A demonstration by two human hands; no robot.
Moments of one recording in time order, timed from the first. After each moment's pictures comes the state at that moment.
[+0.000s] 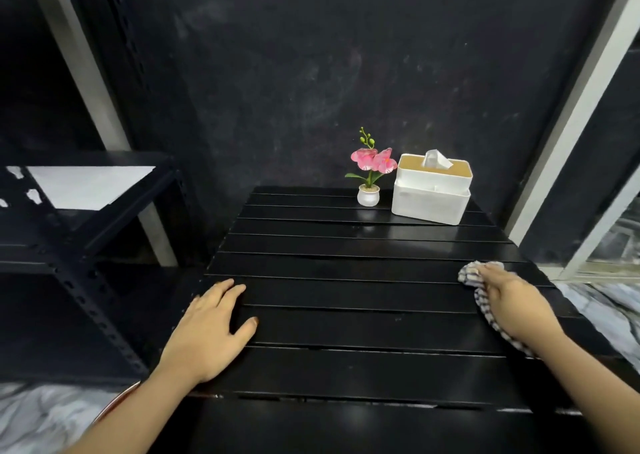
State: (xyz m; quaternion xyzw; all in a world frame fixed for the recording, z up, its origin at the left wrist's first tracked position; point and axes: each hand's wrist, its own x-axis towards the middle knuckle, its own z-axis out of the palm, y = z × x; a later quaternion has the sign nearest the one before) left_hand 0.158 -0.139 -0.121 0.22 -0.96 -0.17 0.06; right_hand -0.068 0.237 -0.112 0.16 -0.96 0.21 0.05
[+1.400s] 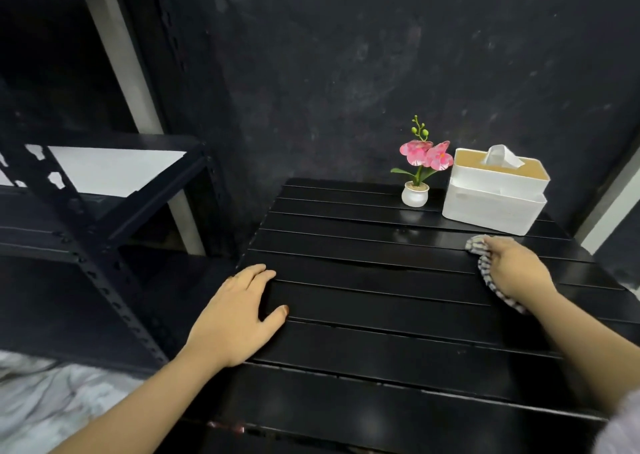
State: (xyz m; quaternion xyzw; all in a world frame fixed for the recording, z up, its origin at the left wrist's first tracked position) left_hand 0.130 -0.170 -0.122 0.19 -0.96 -0.18 0.08; right_hand -0.157 0.140 -0.122 0.17 -0.97 0.16 0.04
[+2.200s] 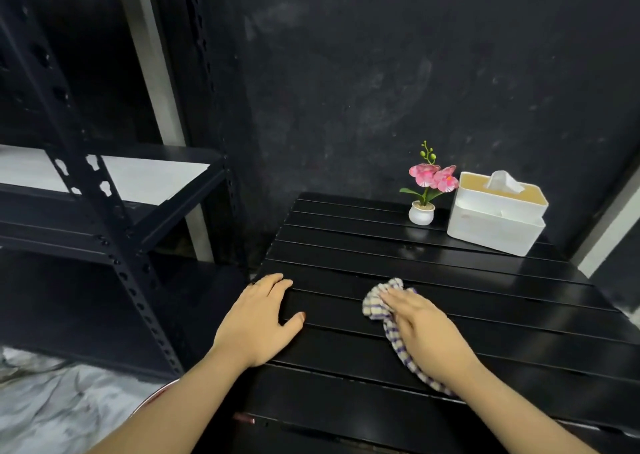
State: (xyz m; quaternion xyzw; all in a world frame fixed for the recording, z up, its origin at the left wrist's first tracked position) left_hand 0.132 -0.170 -0.123 0.20 -0.96 -0.19 0.08; right_hand -0.007 0.061 -0.122 0.45 -0.86 0.24 0.02
